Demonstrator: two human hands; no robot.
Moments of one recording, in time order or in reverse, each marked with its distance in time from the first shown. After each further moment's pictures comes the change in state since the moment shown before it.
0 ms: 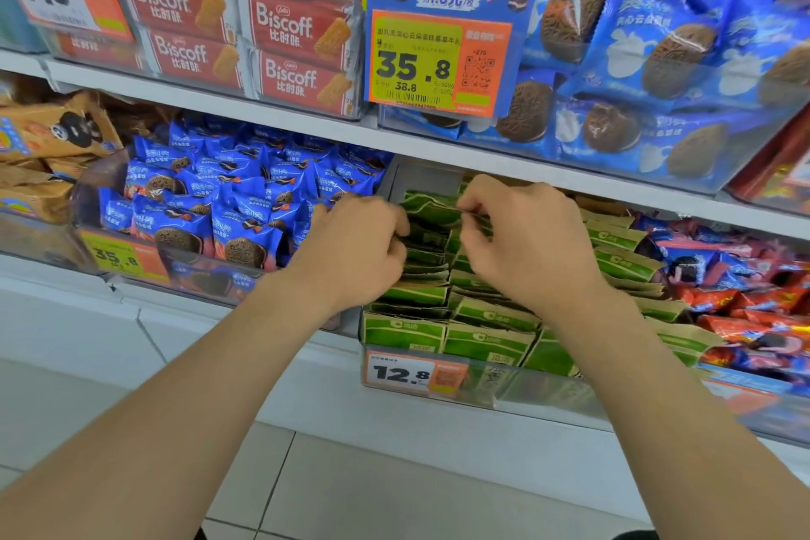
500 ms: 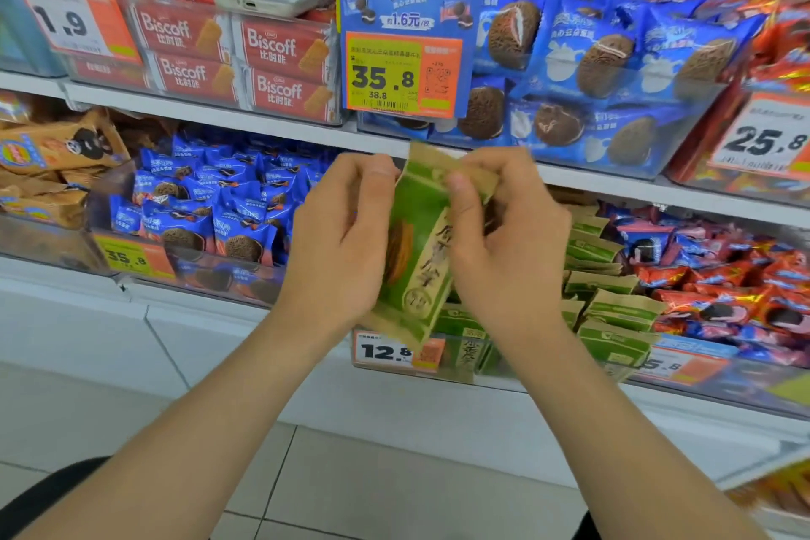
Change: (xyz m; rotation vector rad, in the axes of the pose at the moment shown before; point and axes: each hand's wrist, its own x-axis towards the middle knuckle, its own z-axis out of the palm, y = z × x) left_hand -0.057 0.067 -0.030 -0.778 0.529 -0.106; right_hand -0.032 -0.053 -0.041 0.603 0.432 0.299
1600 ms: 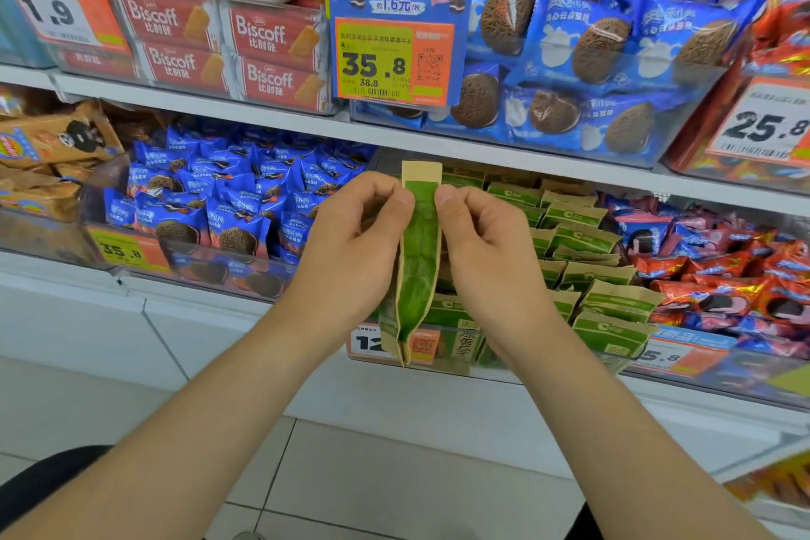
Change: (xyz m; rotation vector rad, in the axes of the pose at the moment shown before) left_hand -0.009 -0.002 0.010 -0.203 -0.213 -0.205; right_hand -0.012 0.012 0.001 0.392 -0.335 0.482
